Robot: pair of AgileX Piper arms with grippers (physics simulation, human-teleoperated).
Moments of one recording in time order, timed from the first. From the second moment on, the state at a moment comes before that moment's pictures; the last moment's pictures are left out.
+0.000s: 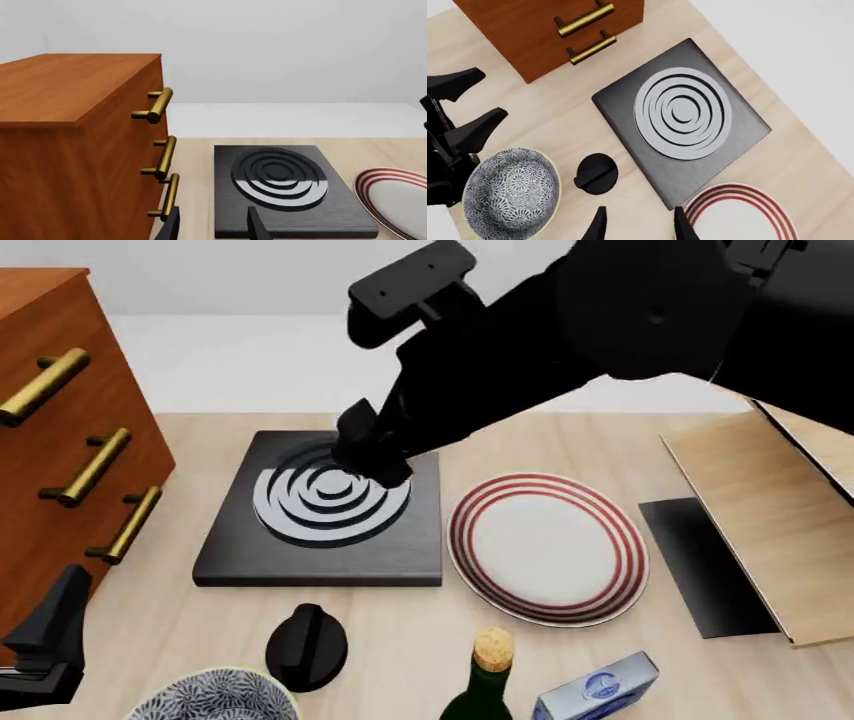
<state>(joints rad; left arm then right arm) 0.00 0.01 0.00 0.00 0.00 0.90 1.51 -1.50 0.81 -0.08</state>
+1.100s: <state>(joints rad) 0.00 0.01 0.00 0.00 0.00 1.22 1.76 -1.37 0.69 0.10</state>
